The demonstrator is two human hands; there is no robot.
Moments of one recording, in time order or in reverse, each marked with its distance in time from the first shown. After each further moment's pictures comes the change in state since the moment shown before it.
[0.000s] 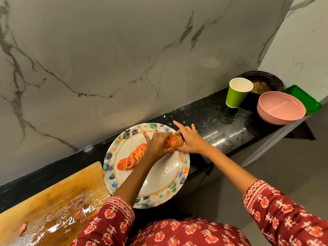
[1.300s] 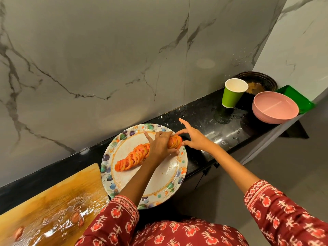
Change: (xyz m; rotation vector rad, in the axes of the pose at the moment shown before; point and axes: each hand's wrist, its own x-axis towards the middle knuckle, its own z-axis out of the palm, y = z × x) left_hand 0.003 0.017 0.008 -0.050 0.058 -0.015; right_hand -0.009 0.010 -0.016 0.293 -0.002 0.107
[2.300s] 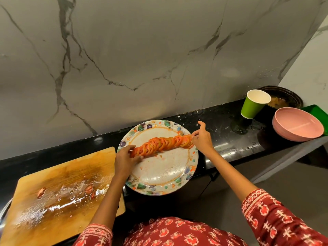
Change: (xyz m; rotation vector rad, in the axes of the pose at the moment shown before) left_hand -0.116 -0.121 -0.005 -0.464 0.430 -0.432; right_hand 0.004 -0.033 0.033 0.140 0.385 0.216
